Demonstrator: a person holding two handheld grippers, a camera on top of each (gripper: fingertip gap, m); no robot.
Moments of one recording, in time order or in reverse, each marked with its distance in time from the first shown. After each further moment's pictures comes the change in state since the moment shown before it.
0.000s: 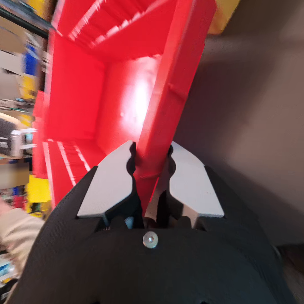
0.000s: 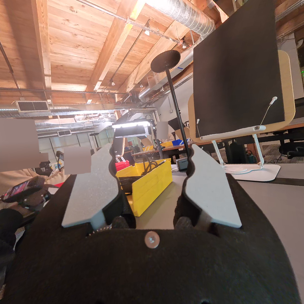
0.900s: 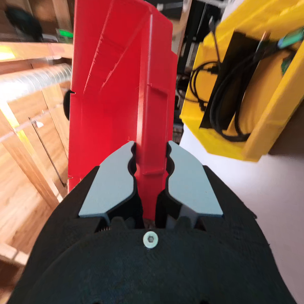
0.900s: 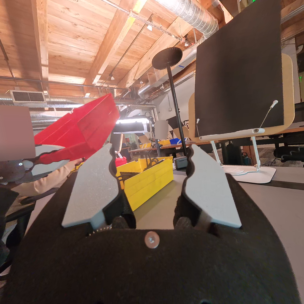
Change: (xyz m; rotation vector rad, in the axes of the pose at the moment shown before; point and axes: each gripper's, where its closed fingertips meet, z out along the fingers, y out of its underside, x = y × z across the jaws) left arm -0.043 -0.180 -0.098 0.334 -0.593 0.430; right arm -0.005 0.003 0.002 -0.018 -0.003 -0.052
